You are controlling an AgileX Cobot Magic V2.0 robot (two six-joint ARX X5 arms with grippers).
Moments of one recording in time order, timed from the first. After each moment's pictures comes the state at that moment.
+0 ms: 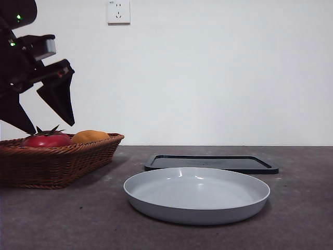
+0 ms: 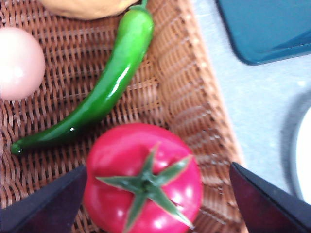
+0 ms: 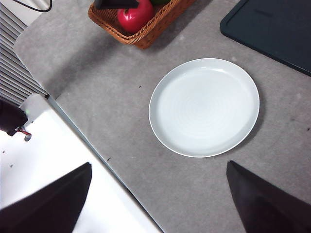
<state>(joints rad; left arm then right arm) -0.19 1.48 1.01 -0.47 0.22 0.04 0.35 0.78 1.05 -1.07 -0.54 -0.03</state>
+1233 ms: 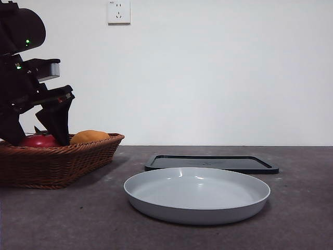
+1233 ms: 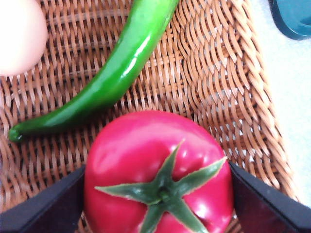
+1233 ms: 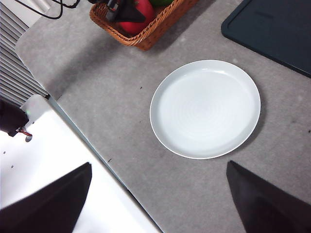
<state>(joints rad) -0.20 1.56 1.02 -0.48 0.16 0.04 0.35 0.78 1.05 -1.06 -0.55 -0.03</state>
